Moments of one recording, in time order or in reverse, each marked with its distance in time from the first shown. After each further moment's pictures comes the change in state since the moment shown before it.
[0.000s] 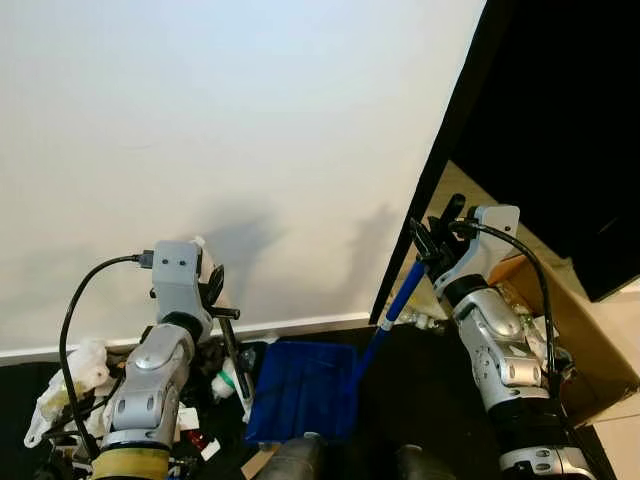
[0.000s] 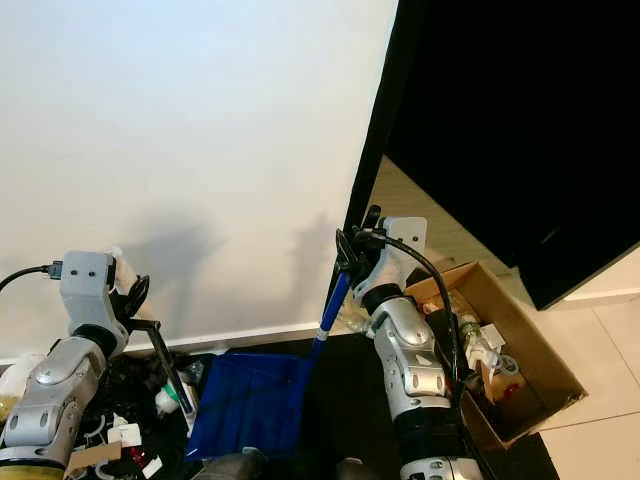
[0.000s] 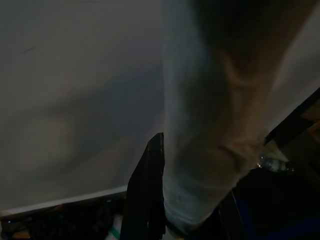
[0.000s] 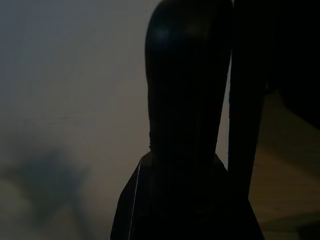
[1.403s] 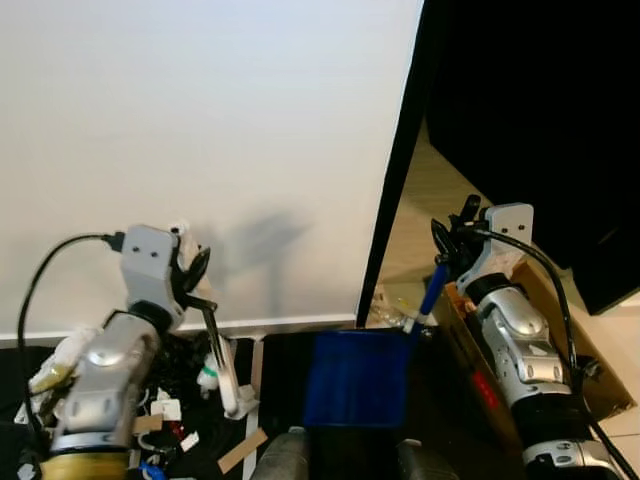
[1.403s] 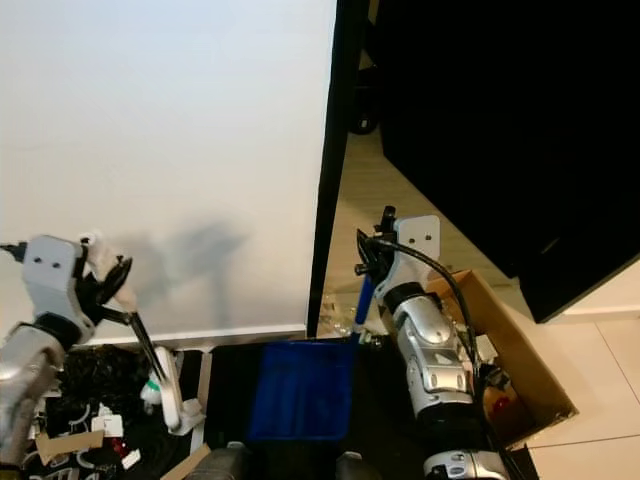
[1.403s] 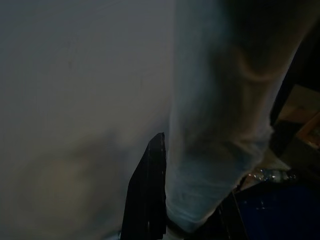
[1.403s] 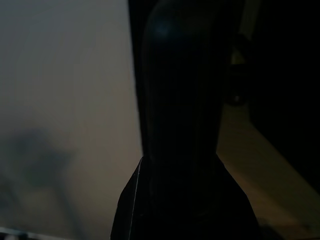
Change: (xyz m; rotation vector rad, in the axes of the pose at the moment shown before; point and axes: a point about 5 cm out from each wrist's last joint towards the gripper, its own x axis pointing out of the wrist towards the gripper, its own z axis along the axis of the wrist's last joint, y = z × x) left arm -0.018 0.032 0.045 0.185 -0.141 -0.145; right arm -0.004 -0.034 0.005 -0.205 0.016 -0.040
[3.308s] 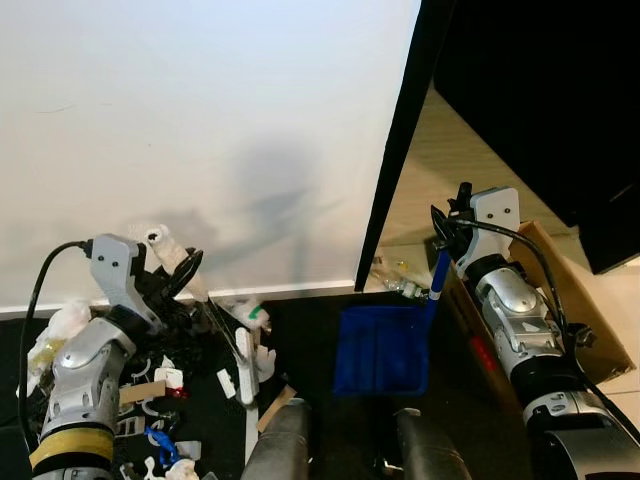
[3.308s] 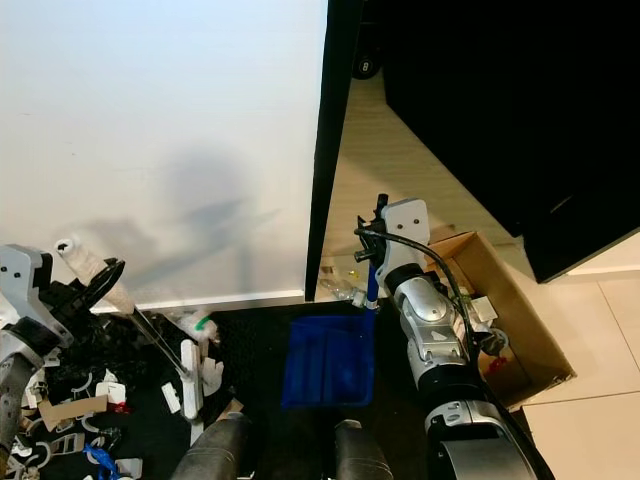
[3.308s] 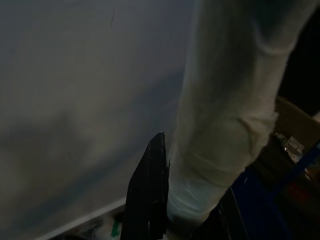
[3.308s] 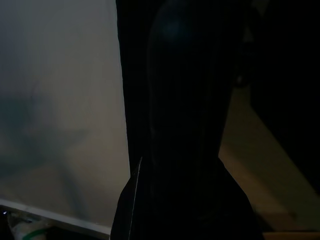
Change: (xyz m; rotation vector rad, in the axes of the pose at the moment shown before) left arm 0.001 0.022 -0.028 -0.174 -0.113 -0.161; right arm 0.029 -0.002 0.005 -0.128 -0.041 0.028
